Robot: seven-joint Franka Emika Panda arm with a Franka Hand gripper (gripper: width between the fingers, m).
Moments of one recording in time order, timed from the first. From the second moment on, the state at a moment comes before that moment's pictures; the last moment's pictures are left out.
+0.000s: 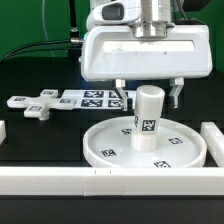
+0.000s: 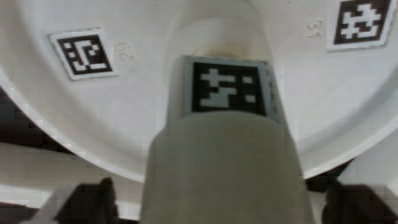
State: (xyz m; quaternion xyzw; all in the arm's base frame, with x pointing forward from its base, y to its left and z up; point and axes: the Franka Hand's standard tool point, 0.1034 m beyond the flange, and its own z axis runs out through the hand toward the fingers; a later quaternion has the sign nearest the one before) arm 0.569 0.035 0.076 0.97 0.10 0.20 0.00
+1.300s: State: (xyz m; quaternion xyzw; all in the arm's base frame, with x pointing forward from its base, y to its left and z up) arm 0.562 0.031 0.089 0.99 0.10 0.11 -0.02
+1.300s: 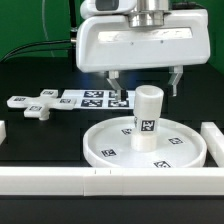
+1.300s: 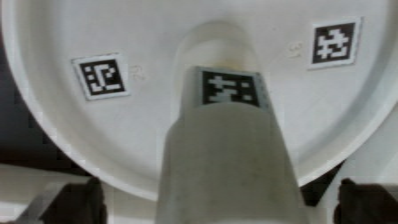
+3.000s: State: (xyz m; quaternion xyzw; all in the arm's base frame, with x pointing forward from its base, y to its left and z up) arm 0.567 0.031 0.085 0.99 0.12 -0.02 -0.04
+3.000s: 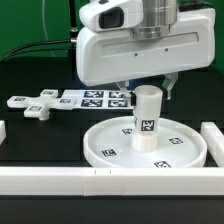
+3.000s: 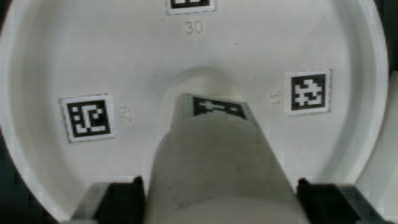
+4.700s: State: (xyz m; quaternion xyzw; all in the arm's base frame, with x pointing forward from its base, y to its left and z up) arm 0.562 0.042 0.084 0.79 -0.61 -0.02 -0.08
